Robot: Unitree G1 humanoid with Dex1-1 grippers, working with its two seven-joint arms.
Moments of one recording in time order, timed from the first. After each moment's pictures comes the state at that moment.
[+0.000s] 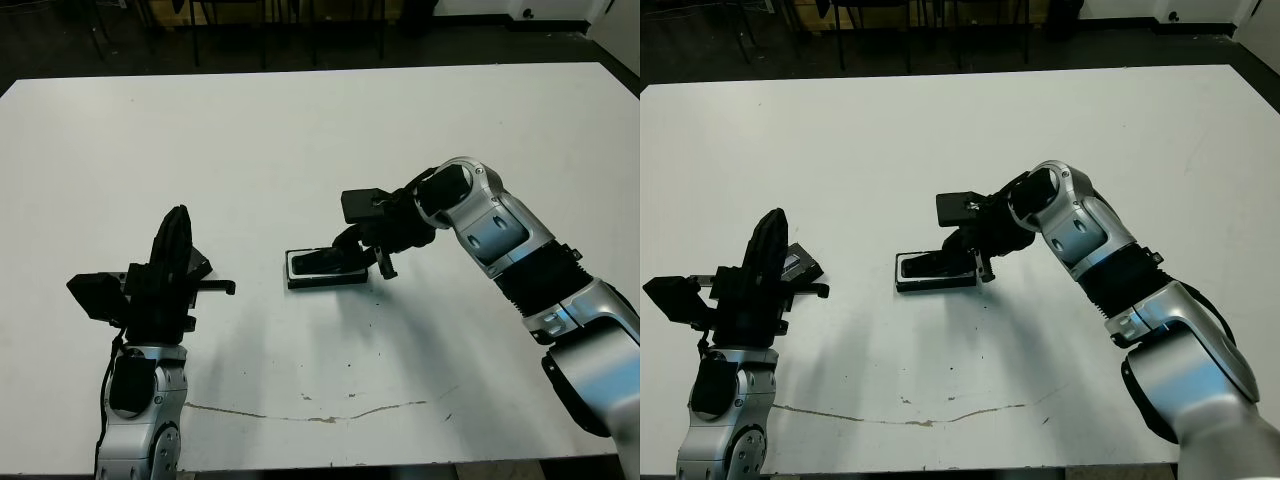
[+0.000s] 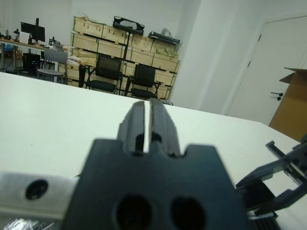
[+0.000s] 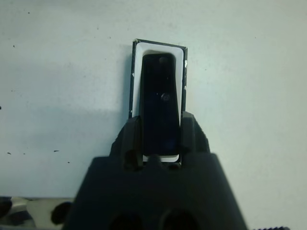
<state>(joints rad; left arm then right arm) 0.20 0.04 0.02 -0.37 -0.25 -0.10 -0.11 -0.86 -0.46 0.58 0.37 -0.17 0.23 1.34</state>
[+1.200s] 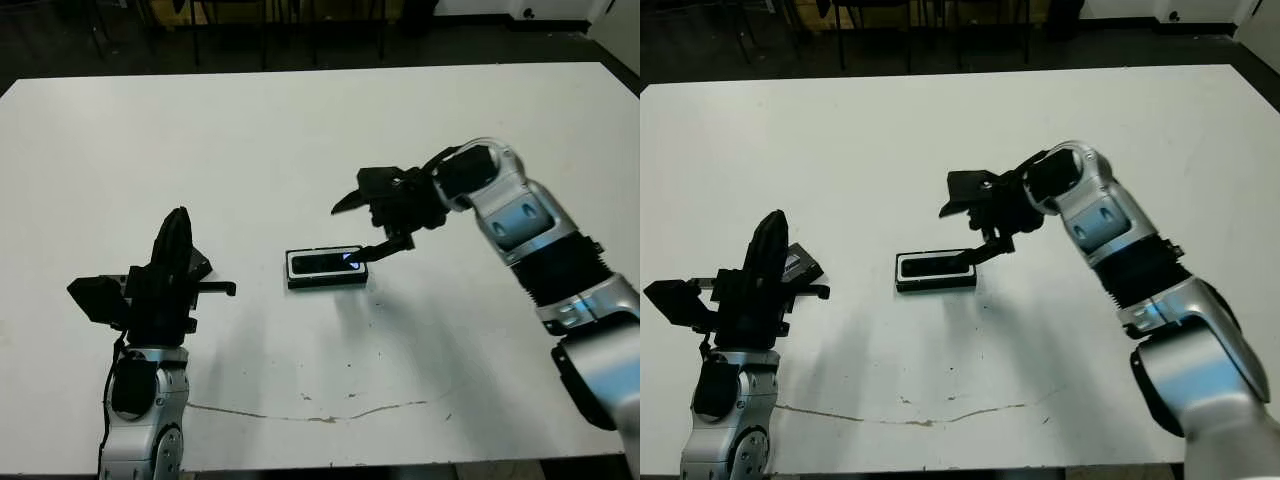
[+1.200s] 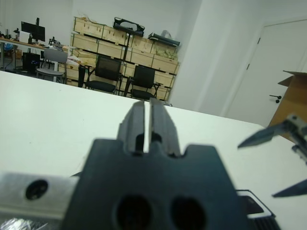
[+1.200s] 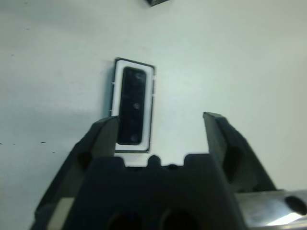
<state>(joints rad) 0.20 0.03 0.02 -0.35 -0.26 -0.13 -0.12 -0.89 -0.52 0.45 0.32 -0.12 0.14 1.33</state>
